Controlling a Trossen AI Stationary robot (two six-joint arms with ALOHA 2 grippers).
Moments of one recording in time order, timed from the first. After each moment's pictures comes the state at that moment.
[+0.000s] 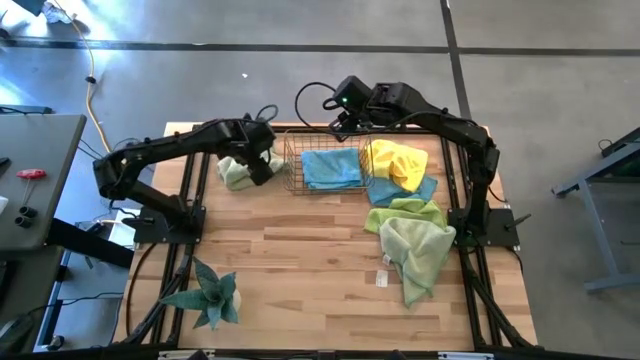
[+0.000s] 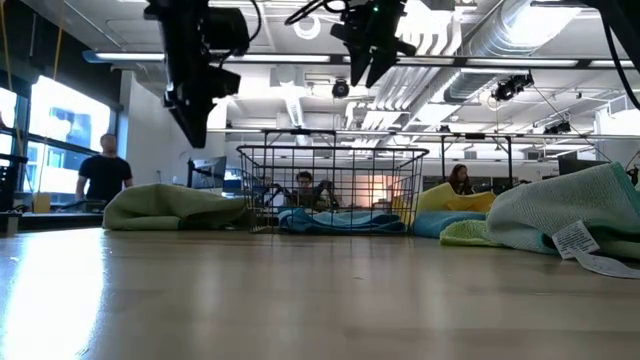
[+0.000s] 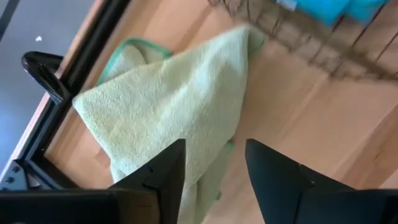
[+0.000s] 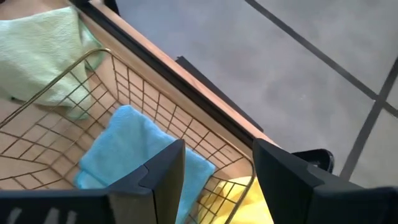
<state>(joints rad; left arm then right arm) 0.62 1.42 1.14 -1.04 -0.22 -0.06 -0.39 1.90 2.12 -1.20 0.40 0.31</state>
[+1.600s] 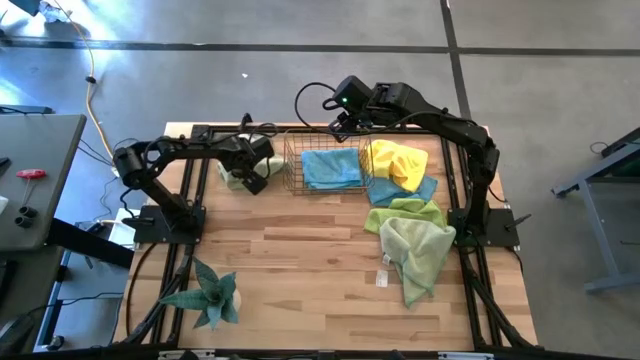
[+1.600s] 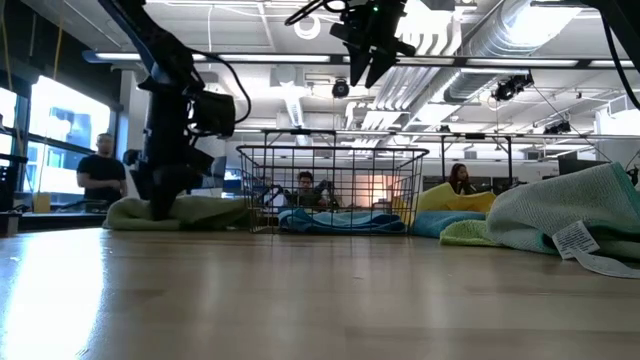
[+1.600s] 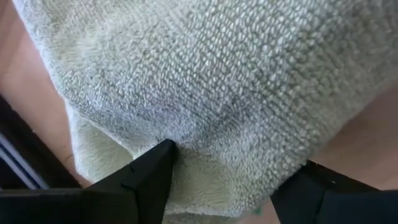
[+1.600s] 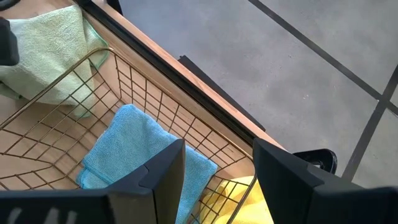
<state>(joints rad) 0.73 1.59 0.83 -0.80 -0.29 -0.24 -0.39 1.90 2.12 -1.20 0.40 0.31</state>
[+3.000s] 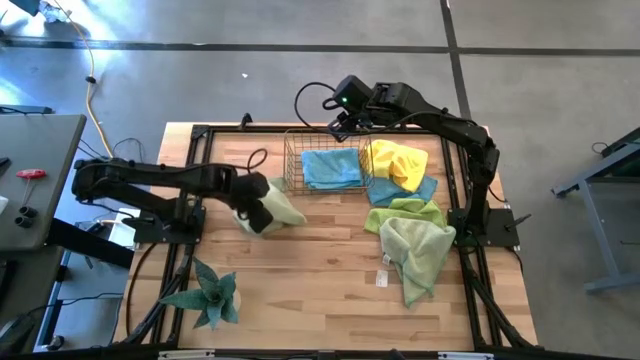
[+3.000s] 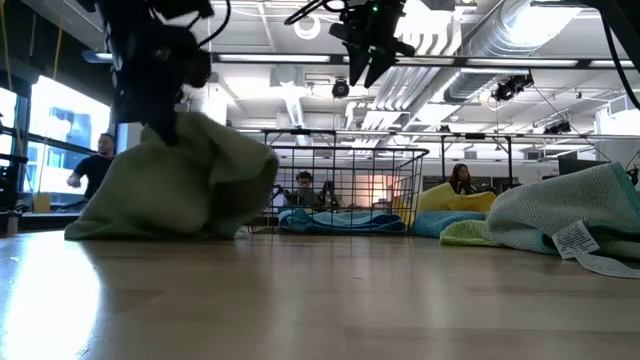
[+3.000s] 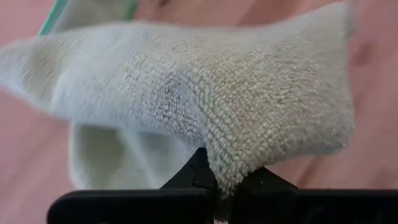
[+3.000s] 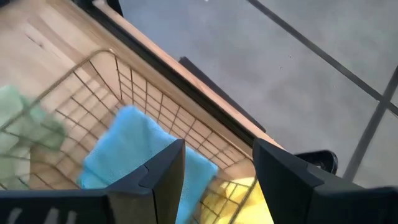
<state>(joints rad) 0.16 1.19 0.83 -0.78 -0.01 -0.66 -0.39 1.90 2.12 -1.18 0.40 0.31</state>
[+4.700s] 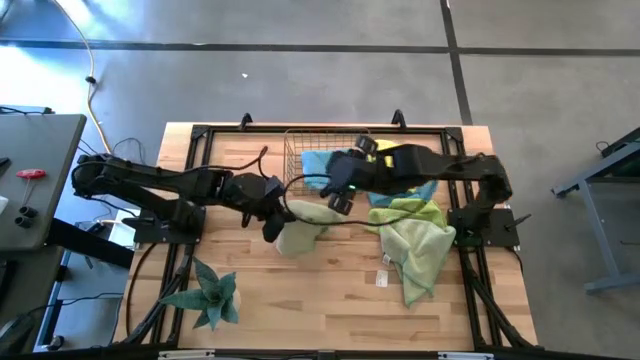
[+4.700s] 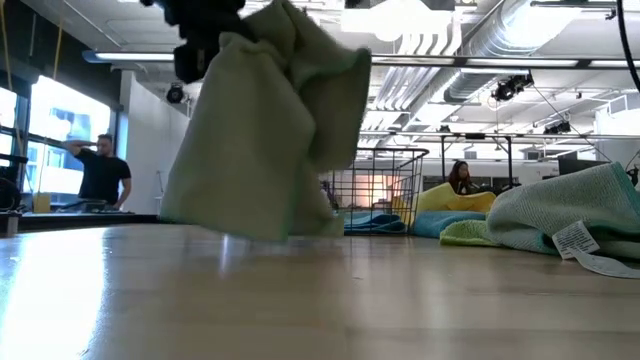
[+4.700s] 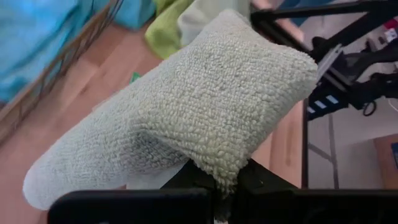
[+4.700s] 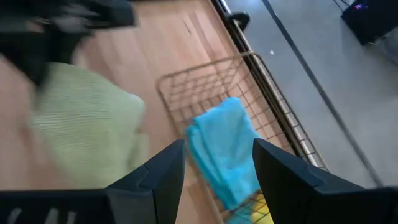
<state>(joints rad) 0.05 1.19 0.92 -0.36 0.03 -0.62 0.11 1.81 2.12 -1.24 0.53 0.27</state>
